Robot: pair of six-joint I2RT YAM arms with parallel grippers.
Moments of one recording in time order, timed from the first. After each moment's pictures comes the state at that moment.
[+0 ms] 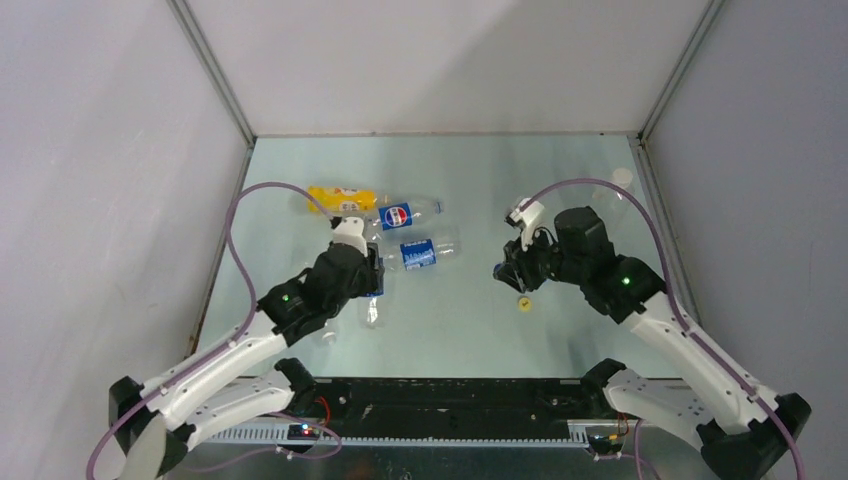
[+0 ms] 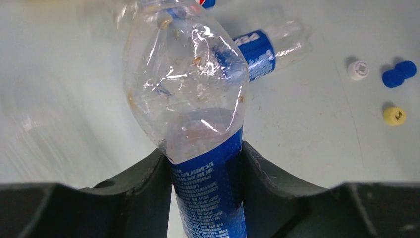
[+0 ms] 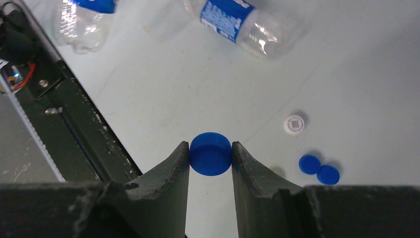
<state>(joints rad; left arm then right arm) -0.79 0.87 0.71 -0.49 -0.42 -0.53 0.61 0.95 0.94 -0.61 -0.29 -0.01</state>
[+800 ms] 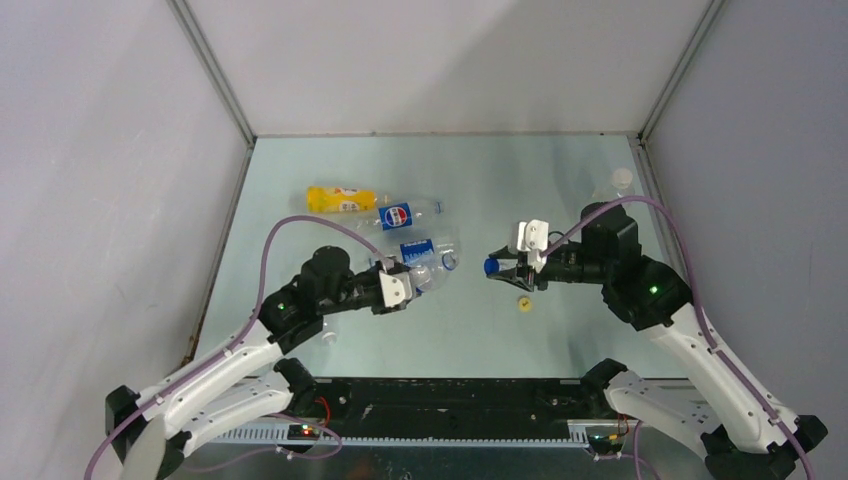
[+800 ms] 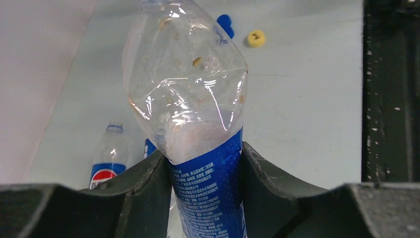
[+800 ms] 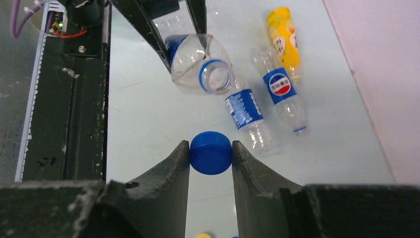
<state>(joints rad) -0.79 0.78 0.64 -0.20 0.38 0.53 0.61 0.86 1.04 -0.57 -0.68 -0.52</state>
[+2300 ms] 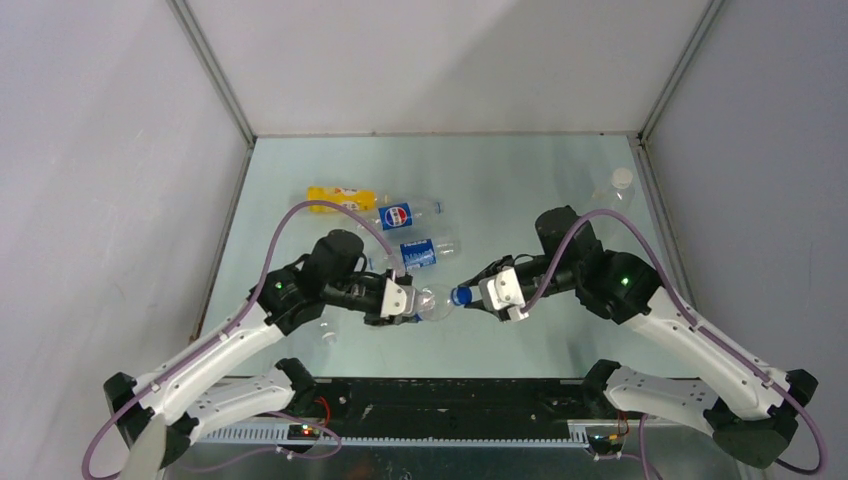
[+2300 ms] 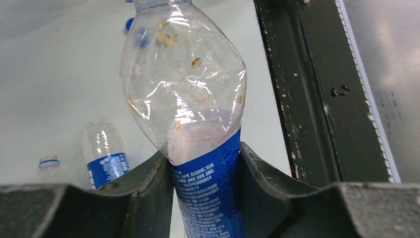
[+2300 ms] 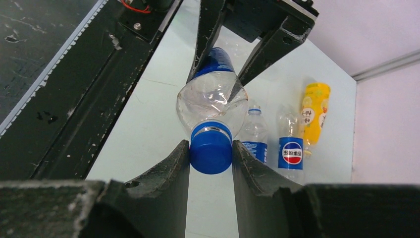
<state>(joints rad) -0.80 0.90 0.87 -0.60 0.67 0.71 0.83 0.98 1.11 -0.66 -0.78 -0.95</state>
